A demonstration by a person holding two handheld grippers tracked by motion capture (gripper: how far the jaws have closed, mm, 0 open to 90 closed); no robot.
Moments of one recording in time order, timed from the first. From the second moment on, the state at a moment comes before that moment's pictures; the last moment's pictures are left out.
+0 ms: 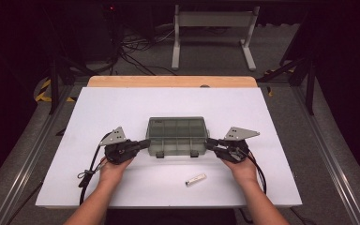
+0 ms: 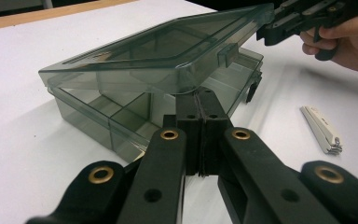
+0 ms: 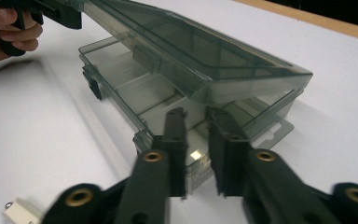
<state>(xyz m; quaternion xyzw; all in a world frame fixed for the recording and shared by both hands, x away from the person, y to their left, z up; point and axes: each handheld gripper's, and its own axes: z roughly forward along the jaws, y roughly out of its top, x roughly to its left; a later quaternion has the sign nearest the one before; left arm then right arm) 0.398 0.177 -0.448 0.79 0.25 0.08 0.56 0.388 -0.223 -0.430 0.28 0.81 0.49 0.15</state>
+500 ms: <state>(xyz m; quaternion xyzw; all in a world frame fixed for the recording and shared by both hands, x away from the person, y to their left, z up) 0.397 0.178 -0.445 0.79 0.24 0.09 0.56 0.398 -0.209 -0.417 0.28 0.83 0.43 0.21</state>
